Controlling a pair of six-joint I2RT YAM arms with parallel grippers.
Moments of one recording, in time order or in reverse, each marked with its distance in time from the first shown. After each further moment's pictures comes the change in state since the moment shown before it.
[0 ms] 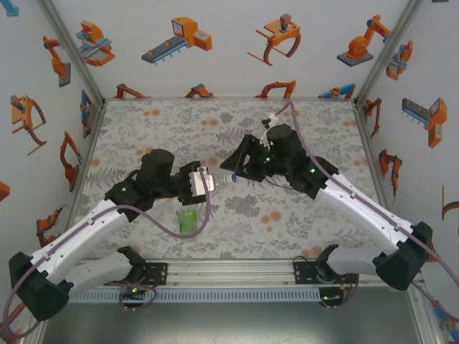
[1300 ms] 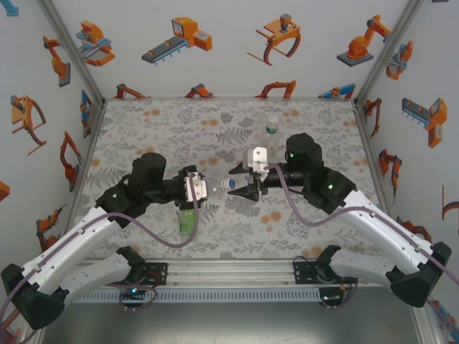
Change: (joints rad) left arm 0.000 -0.085 -0.010 -0.027 0.094 -0.011; right arm 0.036 -0.164 -0.098 0.142 -0.502 -1.398
